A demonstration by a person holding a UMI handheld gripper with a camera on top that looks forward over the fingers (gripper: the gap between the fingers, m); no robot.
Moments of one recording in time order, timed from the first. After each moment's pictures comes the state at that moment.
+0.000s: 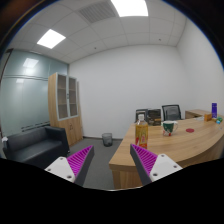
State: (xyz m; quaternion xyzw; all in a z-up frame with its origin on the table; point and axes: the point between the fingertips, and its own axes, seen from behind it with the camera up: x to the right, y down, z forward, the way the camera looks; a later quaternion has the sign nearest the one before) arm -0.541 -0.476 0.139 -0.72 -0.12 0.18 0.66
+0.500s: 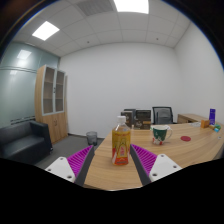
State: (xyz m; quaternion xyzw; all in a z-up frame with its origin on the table) arm -0.490 -0.314 0.117 -0.73 -0.11 0.12 0.66
